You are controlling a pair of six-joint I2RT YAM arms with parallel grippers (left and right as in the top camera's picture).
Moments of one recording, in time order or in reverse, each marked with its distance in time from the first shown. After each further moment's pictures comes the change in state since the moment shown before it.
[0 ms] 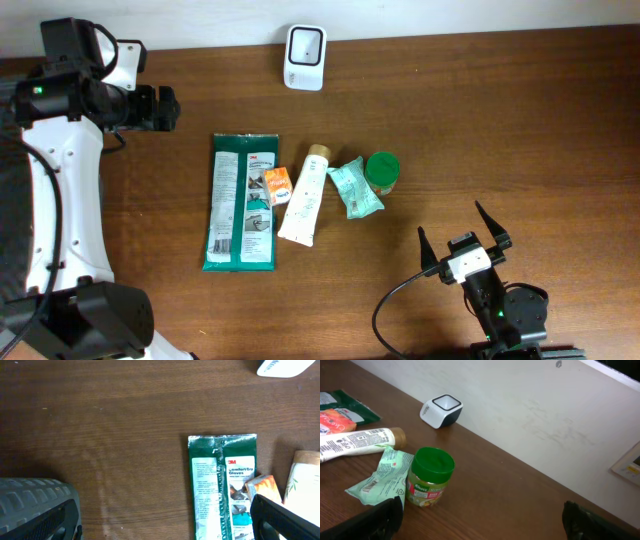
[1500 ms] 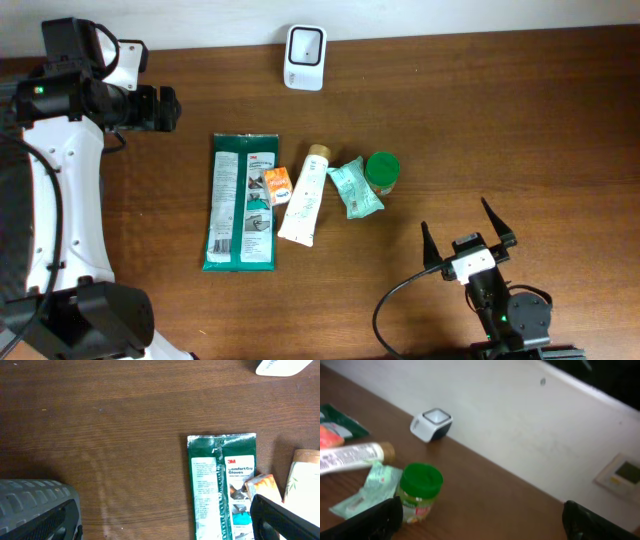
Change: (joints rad) left arm -0.001 0.000 0.000 0.000 0.000 0.007; right arm 0.000 0.000 0.000 0.092 0.011 0.006
